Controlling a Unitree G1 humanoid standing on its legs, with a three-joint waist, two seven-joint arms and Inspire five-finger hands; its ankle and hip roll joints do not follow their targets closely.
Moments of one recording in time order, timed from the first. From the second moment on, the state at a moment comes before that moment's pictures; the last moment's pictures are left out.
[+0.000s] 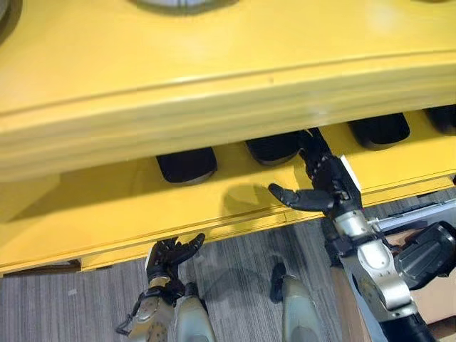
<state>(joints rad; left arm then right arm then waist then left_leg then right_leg) 0.23 0.22 -0.06 0.27 -0.68 -0.15 0.16 0.05 -0.44 0.10 -0.21 0.44 -0.17 0.05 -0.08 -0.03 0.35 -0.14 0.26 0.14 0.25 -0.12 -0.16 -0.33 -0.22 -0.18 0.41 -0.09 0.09</state>
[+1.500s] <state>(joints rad) 0.37 0.14 -0.05 0.26 -0.69 -0.16 0.03 0.22 -0.34 -0.02 -0.06 0.43 -0.17 0.12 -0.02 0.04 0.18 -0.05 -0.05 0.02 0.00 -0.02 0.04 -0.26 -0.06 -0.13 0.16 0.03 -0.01</state>
